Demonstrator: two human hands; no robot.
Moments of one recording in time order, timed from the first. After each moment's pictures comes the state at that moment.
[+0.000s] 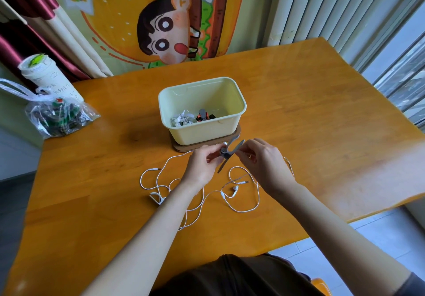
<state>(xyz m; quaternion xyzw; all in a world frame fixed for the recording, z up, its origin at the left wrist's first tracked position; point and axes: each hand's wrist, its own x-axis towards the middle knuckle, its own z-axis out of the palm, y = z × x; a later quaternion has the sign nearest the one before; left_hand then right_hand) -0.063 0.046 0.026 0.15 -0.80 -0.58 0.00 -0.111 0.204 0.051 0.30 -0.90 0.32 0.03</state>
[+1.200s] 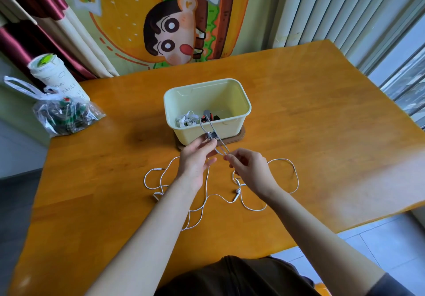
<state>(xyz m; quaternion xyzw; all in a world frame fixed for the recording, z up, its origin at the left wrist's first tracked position) -0.069 0.041 0.042 0.34 -0.51 -0.78 0.06 -0.101 0.177 0.036 0.17 -0.84 0.50 -0.15</state>
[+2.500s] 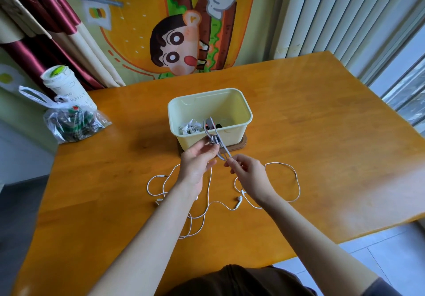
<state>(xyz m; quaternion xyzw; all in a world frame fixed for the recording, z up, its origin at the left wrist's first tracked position) -0.066 0.040 0.053 0.29 -0.55 -0.78 0.07 -0.101 0.172 0.033 0.16 -0.82 0.52 -0.15</state>
